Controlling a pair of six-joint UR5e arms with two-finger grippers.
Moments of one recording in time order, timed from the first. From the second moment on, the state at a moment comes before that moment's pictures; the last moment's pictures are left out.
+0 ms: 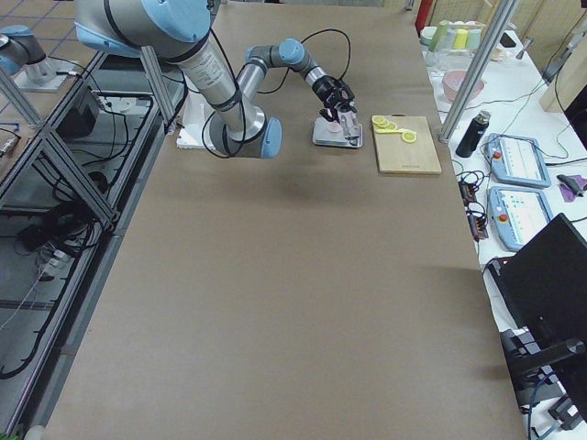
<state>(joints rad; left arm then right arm) -1.54 -1.70 -1.65 -1.77 -2.41 -0.37 0.39 -0.58 1.47 -2.45 0.87 0.32</state>
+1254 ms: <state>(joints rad) -1.56 -1.71 -1.67 -1.78 -2.42 -0.36 0.73 -0.71 1.51 -1.77 1.42 0.27</state>
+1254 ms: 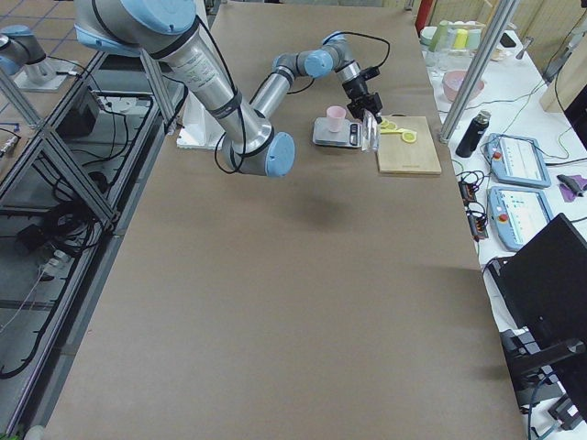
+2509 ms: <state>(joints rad) -1.66 -1.76 -1.47 -1.78 -2.36 -0.07 1.04 -1.00 1.46 -1.41 1.98 0.28</state>
